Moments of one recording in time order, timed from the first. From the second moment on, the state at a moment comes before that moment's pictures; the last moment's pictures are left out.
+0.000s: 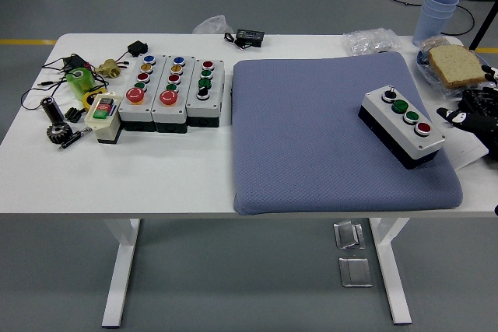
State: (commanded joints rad) left arm -0.05 0.00 -1.47 -0.18 1.32 0.24 0.26; right arm 0.39 -0.48 1.08 1.46 -1.58 -0.48 -0.39
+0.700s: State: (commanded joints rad) left arm -0.05 0.00 -1.48 -0.18 1.32 0.24 0.27; right arm 0.64 -0.25 0.87 1.13 -1.70 -0.41 -0.57
